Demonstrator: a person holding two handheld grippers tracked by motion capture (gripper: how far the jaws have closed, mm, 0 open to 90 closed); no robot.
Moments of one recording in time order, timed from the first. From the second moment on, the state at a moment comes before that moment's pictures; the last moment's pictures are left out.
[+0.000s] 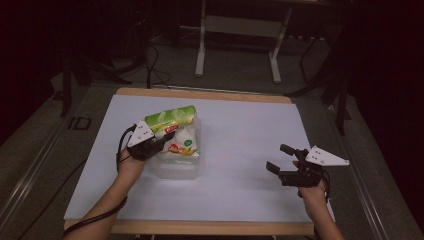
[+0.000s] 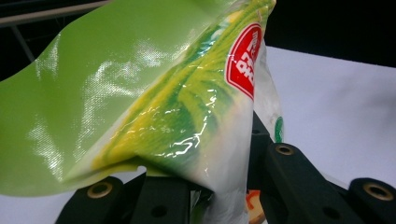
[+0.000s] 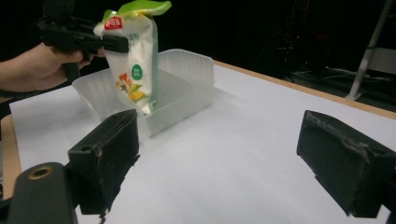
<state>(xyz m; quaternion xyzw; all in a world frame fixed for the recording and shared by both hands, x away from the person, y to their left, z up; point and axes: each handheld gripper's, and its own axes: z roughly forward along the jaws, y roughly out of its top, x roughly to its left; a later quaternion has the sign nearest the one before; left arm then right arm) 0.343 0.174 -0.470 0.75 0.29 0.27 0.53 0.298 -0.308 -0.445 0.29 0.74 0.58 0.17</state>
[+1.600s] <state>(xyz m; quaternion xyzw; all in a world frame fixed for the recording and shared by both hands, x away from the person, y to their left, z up) 0.318 0.194 -0.456 0.70 0.34 0.20 0.59 0.297 -0.303 -0.453 0.29 0.75 0.58 0.15</state>
